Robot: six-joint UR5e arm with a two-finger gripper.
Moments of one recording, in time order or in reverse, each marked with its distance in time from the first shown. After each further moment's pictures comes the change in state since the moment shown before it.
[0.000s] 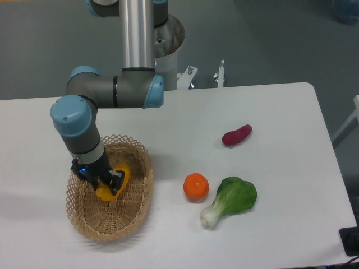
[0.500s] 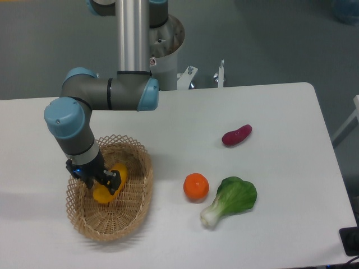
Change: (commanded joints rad) arm -0.005 0.009 0.023 -0.002 0.049 0.009
